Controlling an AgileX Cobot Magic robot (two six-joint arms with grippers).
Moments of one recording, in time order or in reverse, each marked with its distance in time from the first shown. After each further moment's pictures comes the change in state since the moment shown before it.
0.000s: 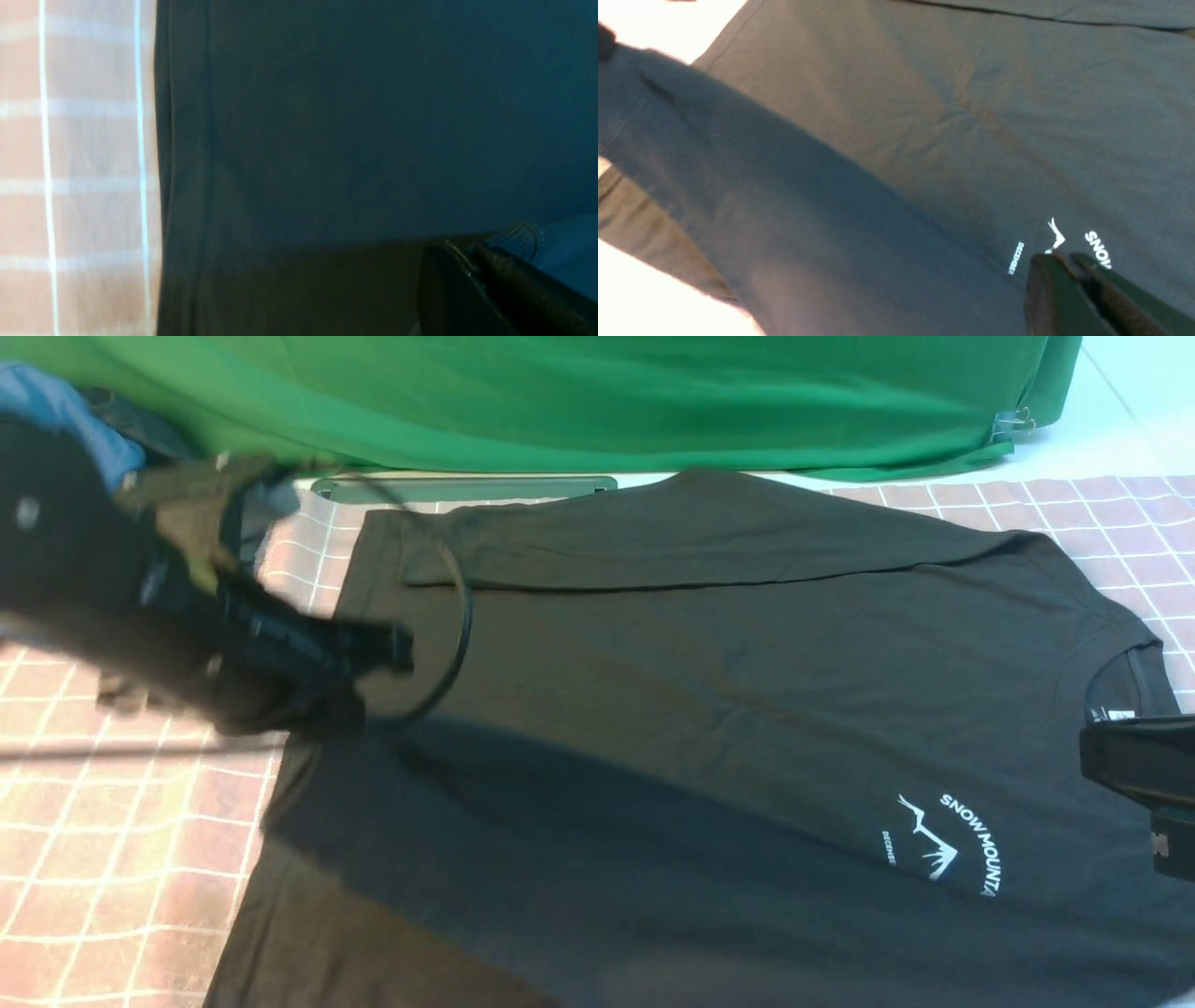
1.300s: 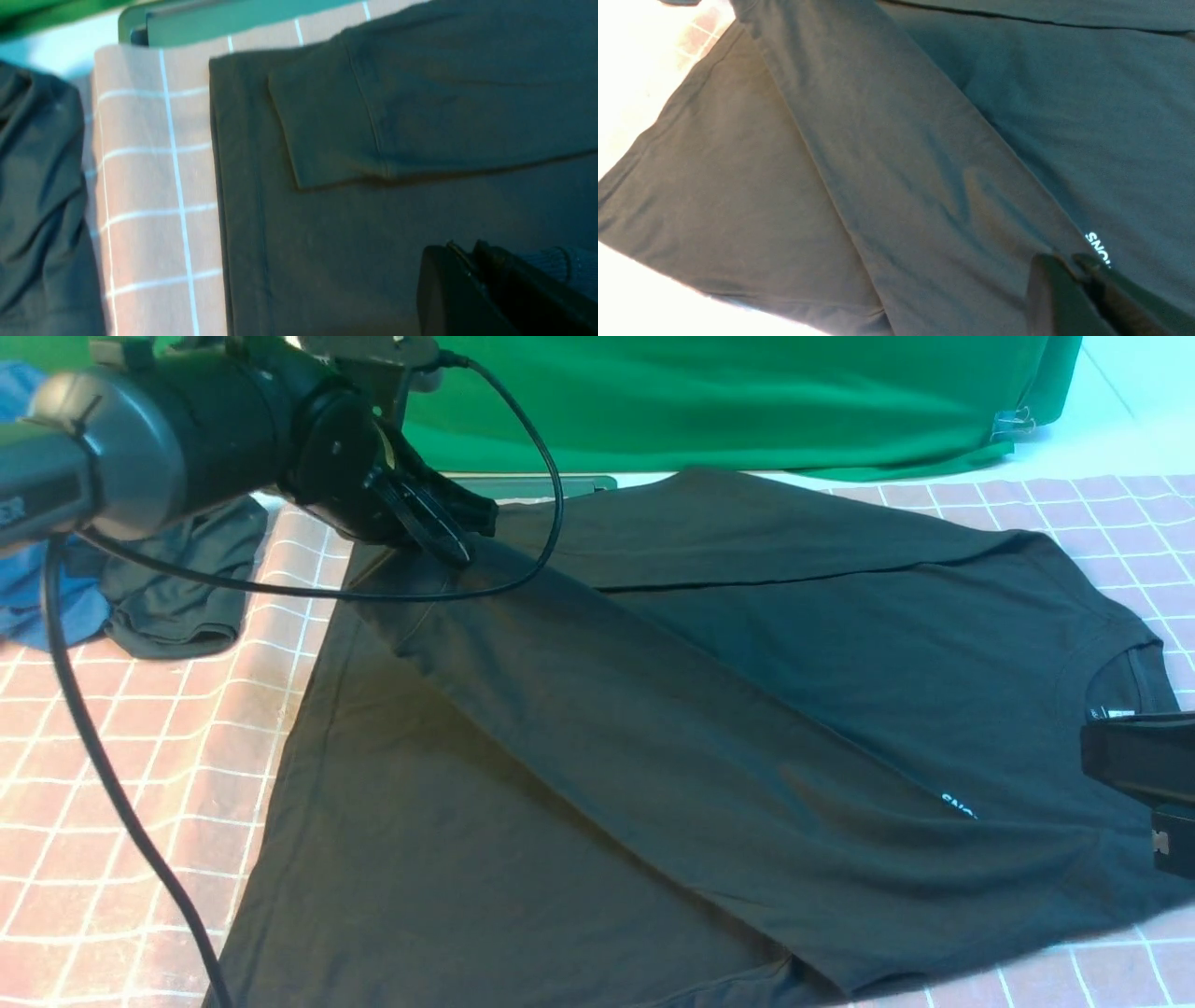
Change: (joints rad) right arm 0.000 0.000 0.000 0.000 0.001 0.002; left arm 0.007 0.501 -0.351 0.419 -0.362 -0.024
